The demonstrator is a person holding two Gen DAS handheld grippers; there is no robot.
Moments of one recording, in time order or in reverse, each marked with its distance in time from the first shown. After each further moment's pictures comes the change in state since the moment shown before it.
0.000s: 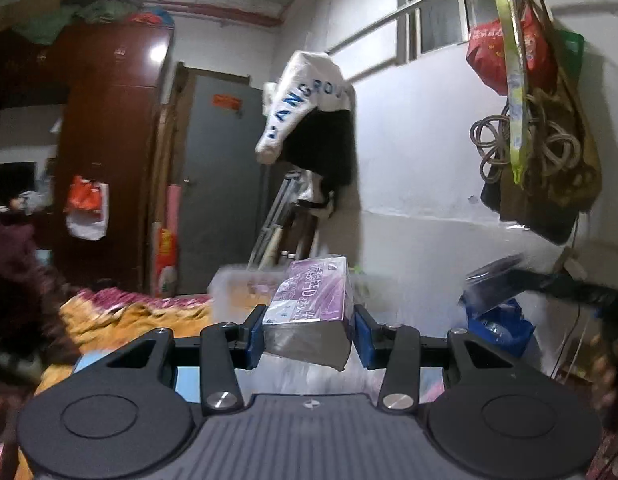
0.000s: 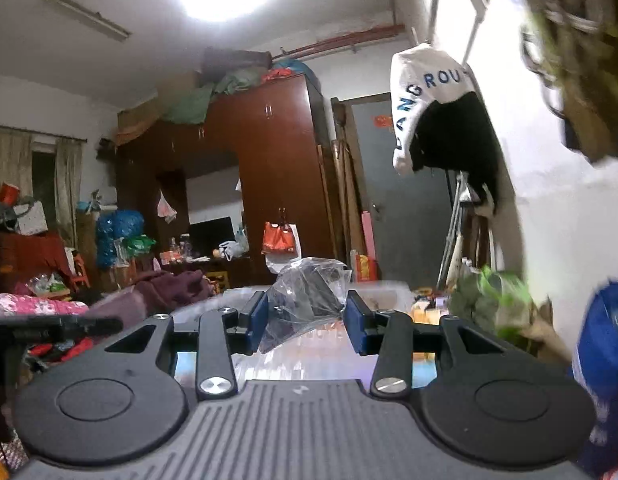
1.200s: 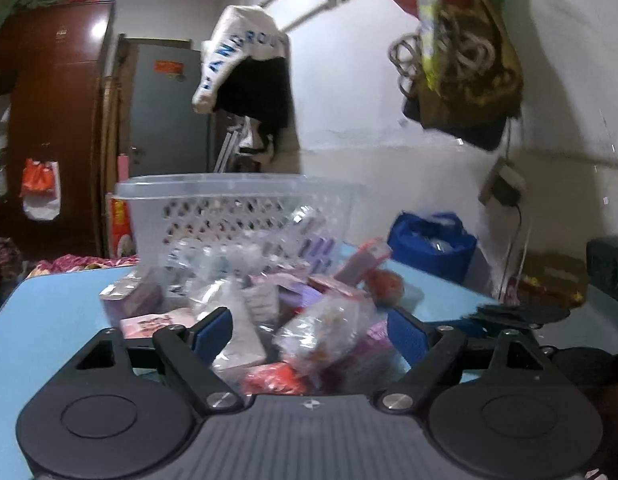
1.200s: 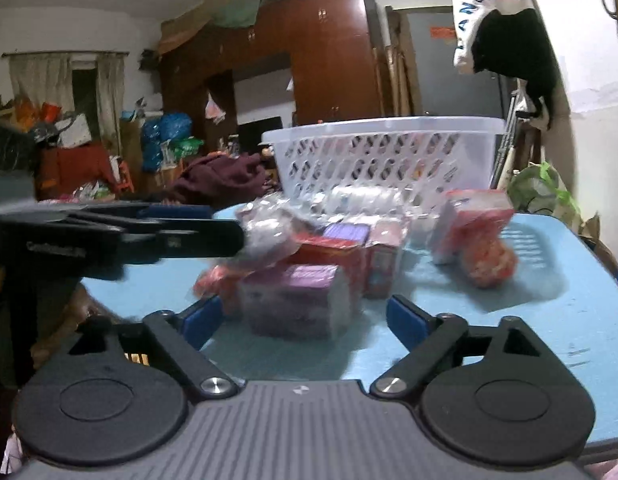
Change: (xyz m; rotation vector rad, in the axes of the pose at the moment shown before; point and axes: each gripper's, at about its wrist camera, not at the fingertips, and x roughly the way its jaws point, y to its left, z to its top) left arm -0.038 -0.079 -0.114 0.101 0.127 -0.129; right arm -0.047 0.061 -0.131 -0.053 0.283 0.143
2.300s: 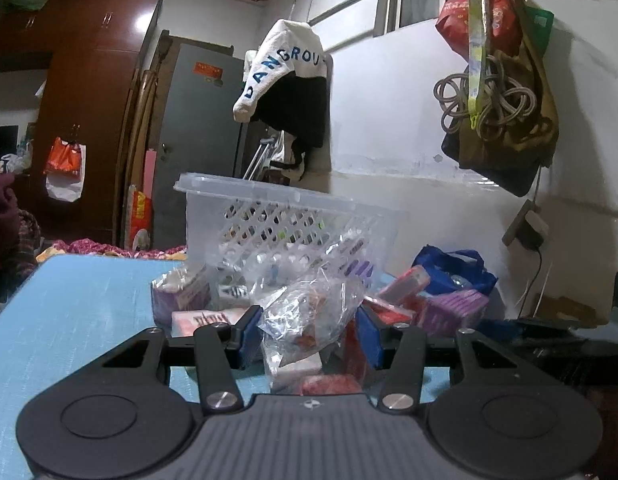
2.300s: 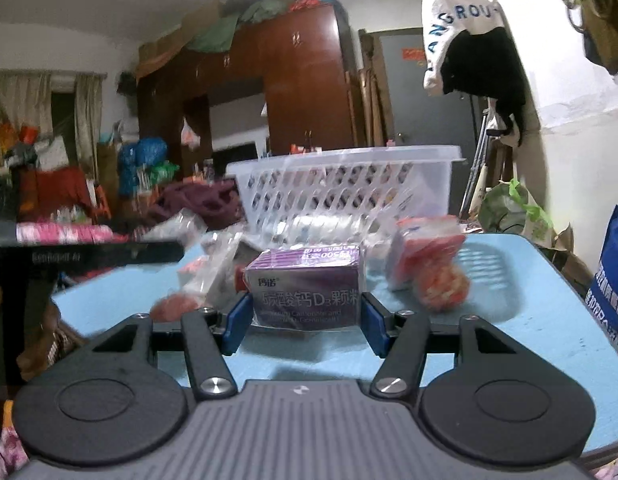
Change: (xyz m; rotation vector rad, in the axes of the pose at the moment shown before) left arm -0.018 0.045 -0.005 -0.149 -0.084 0.039; right arm -0.028 -0.022 0.005 0.053 -0.101 -0.072
